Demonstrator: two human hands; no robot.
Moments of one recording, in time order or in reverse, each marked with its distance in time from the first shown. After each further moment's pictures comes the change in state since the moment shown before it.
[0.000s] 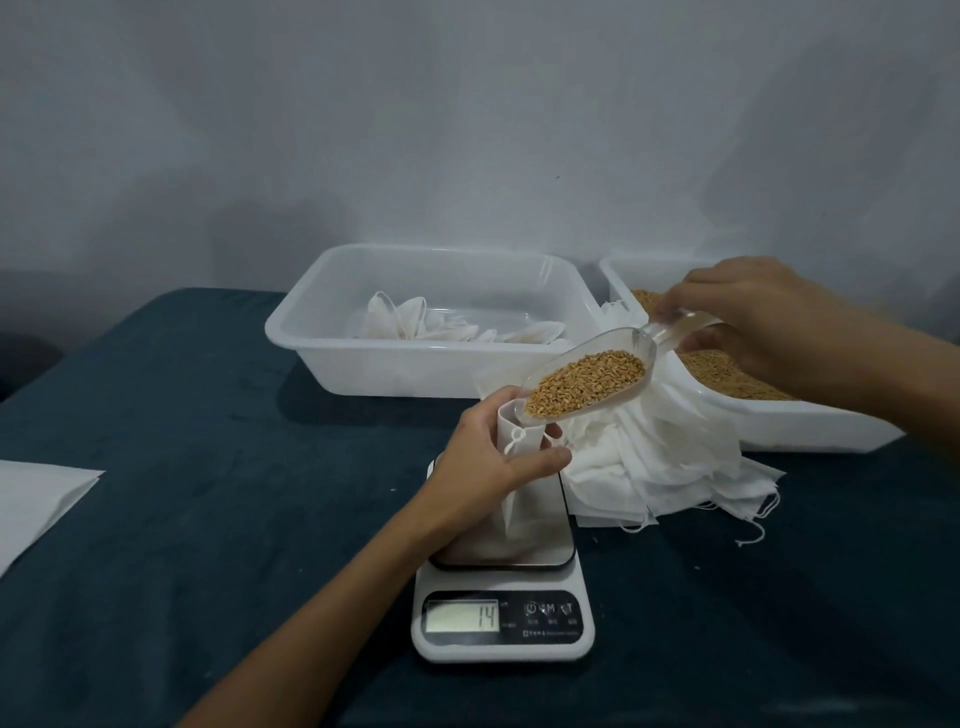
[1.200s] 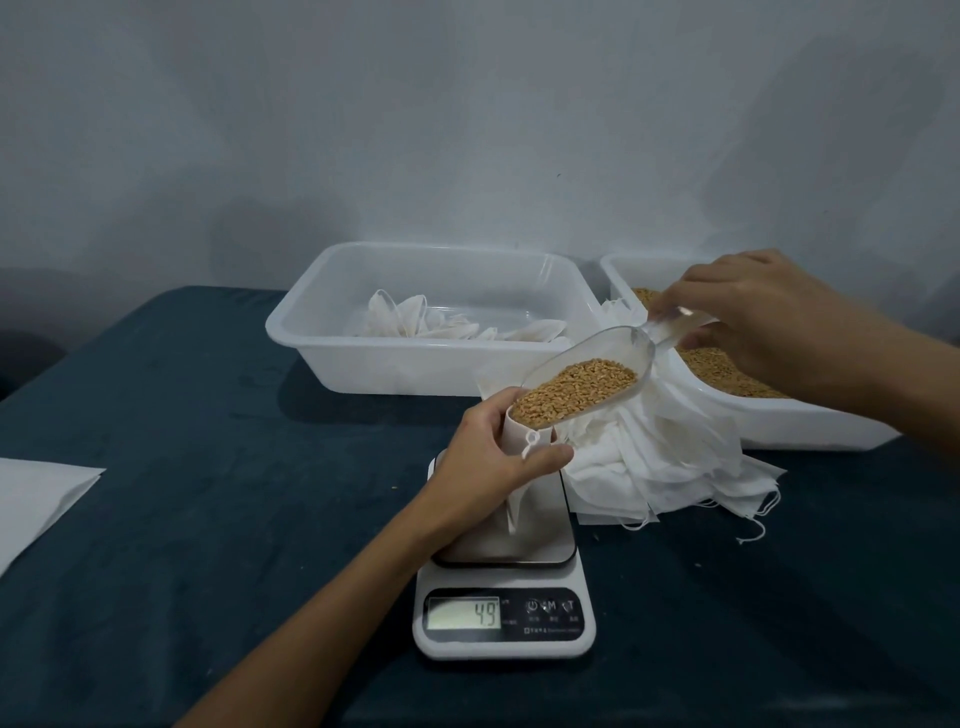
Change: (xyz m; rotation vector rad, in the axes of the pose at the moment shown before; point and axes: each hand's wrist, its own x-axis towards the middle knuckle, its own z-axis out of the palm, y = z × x) left_hand 0.002 -0.006 0.001 0.005 0.005 0.009; right_hand -0.002 0.005 0.008 -0.066 0.071 -0.024
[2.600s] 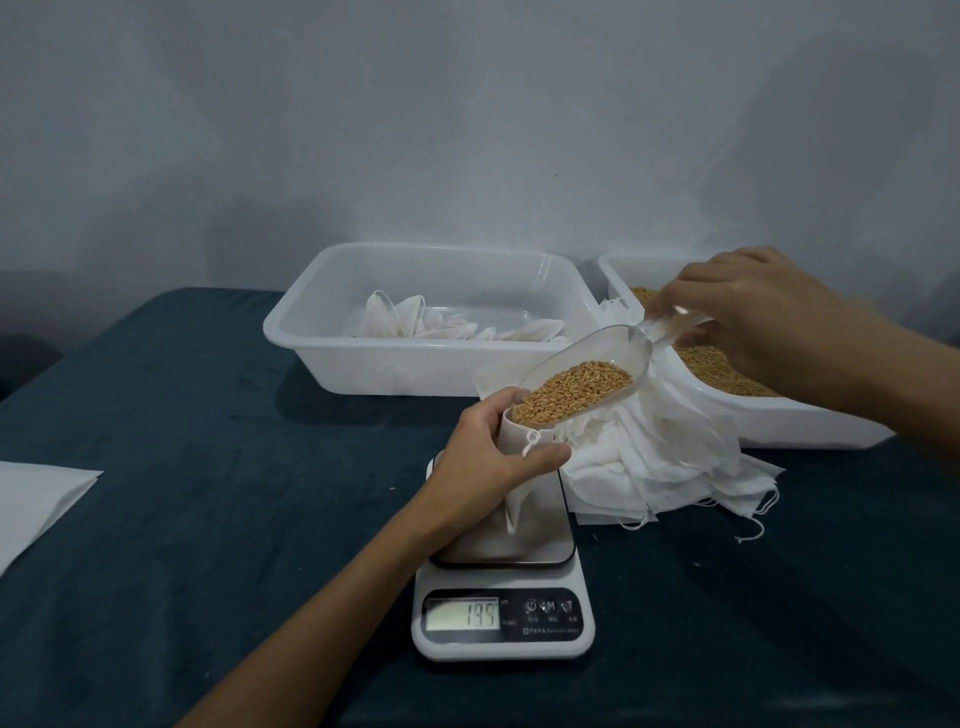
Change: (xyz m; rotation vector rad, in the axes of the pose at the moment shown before) left_hand -0.001 0.001 0.000 0.055 0.046 -0.092; right_hand -0.001 0.006 0.007 -0.044 0.068 -0.073
